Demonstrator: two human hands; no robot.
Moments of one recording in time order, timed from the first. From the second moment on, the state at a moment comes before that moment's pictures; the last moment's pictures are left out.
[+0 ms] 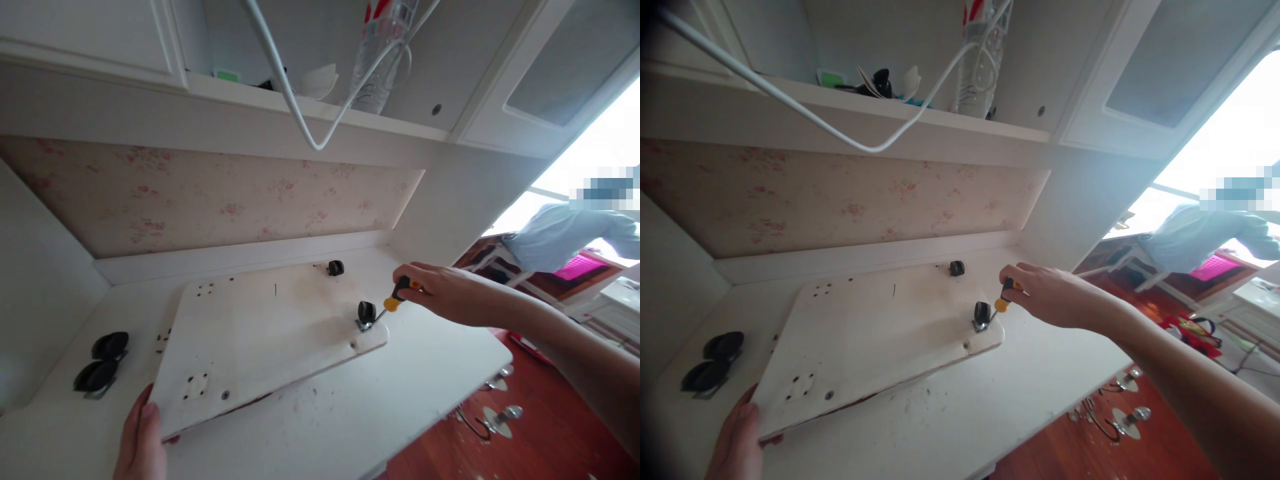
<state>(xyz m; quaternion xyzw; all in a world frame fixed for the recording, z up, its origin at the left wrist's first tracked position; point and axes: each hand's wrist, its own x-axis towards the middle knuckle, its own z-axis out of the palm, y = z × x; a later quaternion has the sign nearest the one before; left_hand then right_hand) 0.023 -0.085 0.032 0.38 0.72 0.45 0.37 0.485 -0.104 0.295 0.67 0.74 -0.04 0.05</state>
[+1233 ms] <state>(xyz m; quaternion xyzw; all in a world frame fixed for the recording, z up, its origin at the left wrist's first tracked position) 0.053 -0.075 0.069 0.27 0.69 0.50 0.45 0.518 -0.098 0.284 0.70 0.70 -0.11 0.02</state>
